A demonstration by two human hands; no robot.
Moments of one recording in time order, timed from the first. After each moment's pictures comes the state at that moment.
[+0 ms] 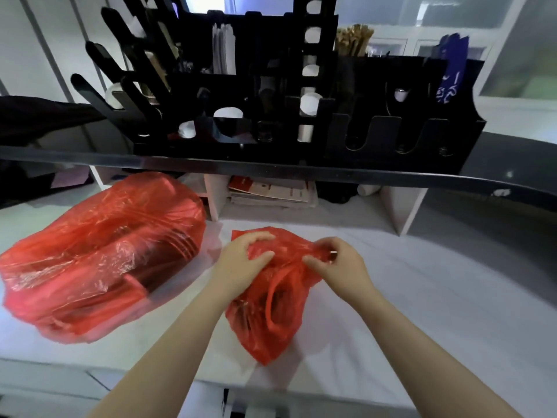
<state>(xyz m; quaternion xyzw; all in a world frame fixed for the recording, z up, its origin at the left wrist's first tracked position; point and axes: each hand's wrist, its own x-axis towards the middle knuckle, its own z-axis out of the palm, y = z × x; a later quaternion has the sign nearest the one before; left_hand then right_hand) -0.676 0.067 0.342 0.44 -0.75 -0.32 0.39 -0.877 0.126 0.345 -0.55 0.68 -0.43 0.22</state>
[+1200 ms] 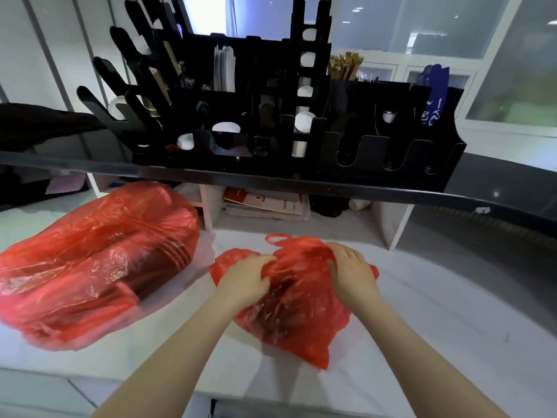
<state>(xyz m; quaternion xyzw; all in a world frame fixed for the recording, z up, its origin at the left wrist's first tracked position) -0.699 0.065 0.328 0.50 -0.83 -0.17 0.18 -0.919 0.124 0.333 -0.63 0.74 -0.24 0.02</state>
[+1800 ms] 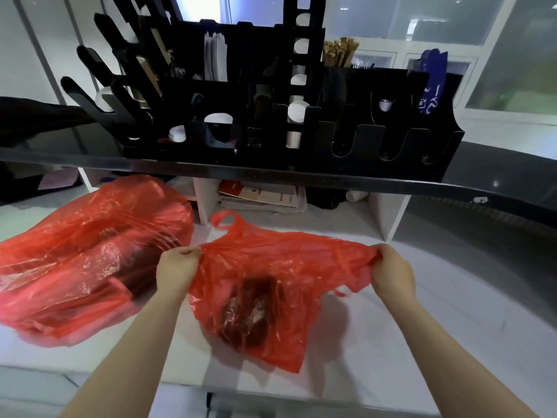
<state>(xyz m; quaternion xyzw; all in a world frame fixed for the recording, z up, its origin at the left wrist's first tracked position) -0.627 0.038 0.319 0.69 -0.50 -0.32 0.41 -0.980 0.139 0.327 -0.44 0.83 -0.34 0.06</state>
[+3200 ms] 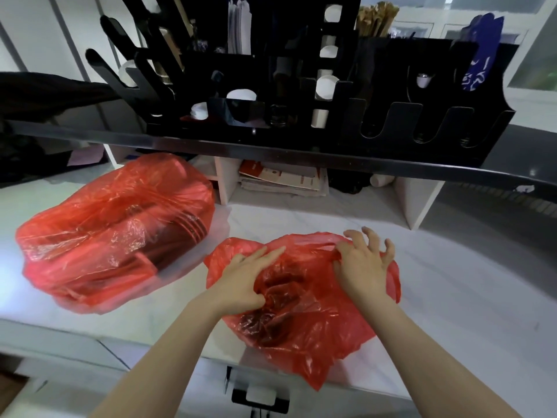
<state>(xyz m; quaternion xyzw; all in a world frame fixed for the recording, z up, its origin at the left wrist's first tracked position) -0.652 0.089 0.302 0.46 -0.86 -0.22 0.06 -0.898 0.121 0.303 -0.61 0.77 -0.11 -0.11</state>
